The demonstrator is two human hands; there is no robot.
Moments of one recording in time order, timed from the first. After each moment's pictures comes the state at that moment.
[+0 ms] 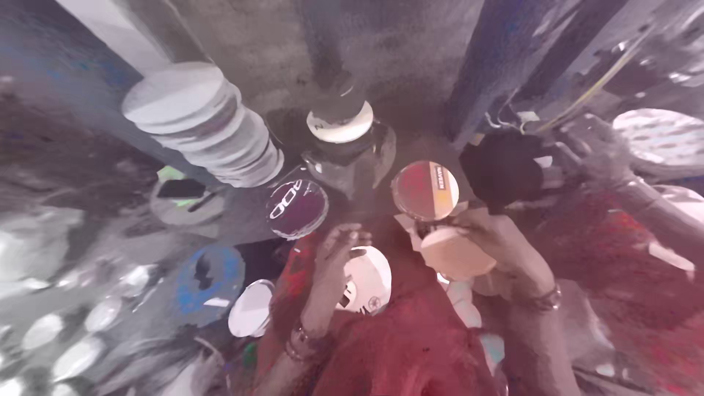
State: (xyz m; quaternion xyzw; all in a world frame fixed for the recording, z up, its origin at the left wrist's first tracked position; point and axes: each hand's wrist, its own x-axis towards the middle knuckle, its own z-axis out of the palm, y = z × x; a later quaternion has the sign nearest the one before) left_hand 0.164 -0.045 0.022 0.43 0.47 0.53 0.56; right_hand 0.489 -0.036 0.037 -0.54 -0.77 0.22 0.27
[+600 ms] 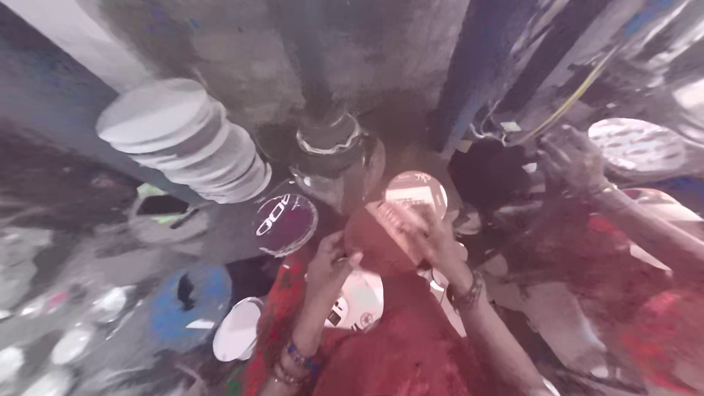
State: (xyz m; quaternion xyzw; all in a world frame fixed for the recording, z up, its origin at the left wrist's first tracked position) left_hand 0.166 -0.041 0.016 0.53 0.54 0.47 0.45; right_hand 0.389 -0.017 0.027 -0.52 -0.66 0.22 0.49
